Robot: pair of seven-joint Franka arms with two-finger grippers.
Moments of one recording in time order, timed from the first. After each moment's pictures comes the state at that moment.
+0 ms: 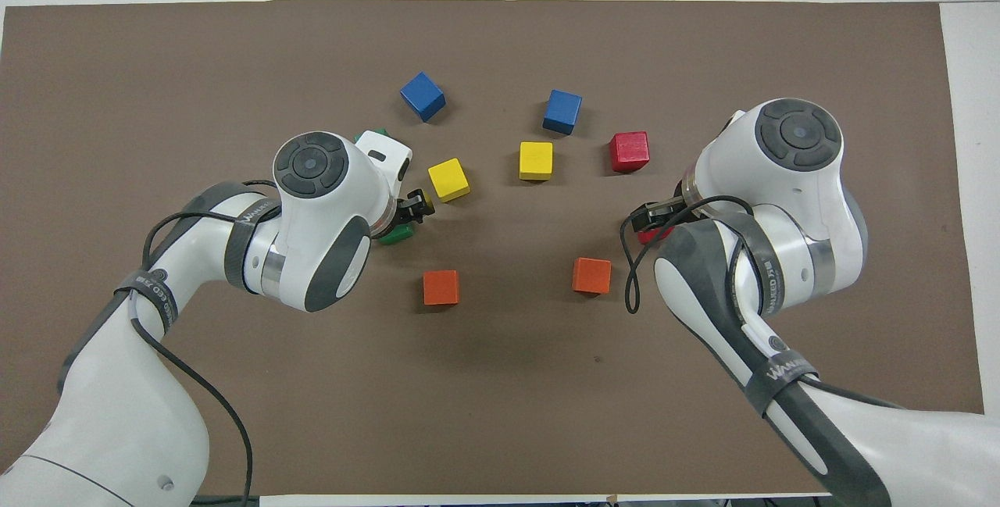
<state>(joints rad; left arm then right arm) -0.40 0.31 -0.09 -1.97 -0.02 2.25 -0.73 0.19 0.18 0.07 -1.99 -0.01 2.10 0.09</state>
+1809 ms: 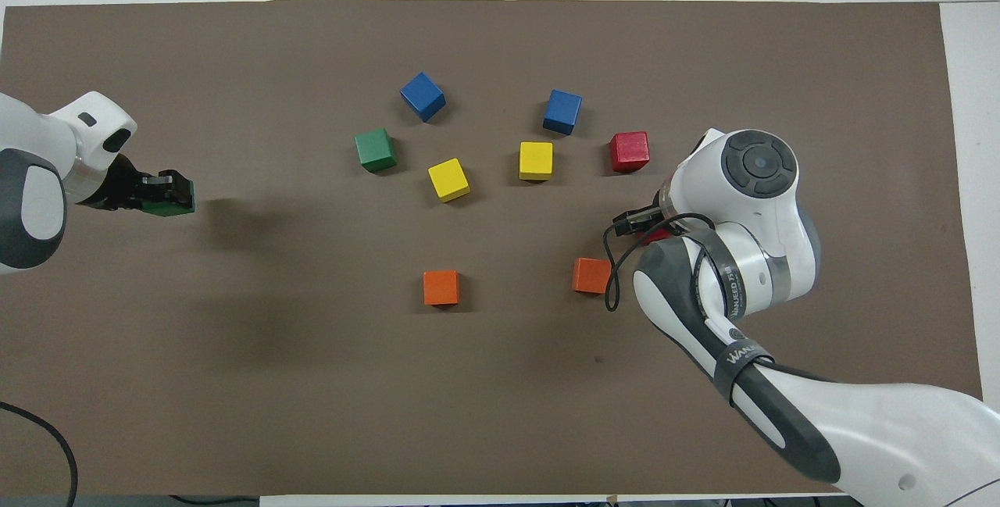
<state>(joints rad) 0.13 0.22 -0.07 -1.92 -0.02 2.08 0.04 0.20 0.25 0.07 -2.07 -0.01 2.29 0.09</state>
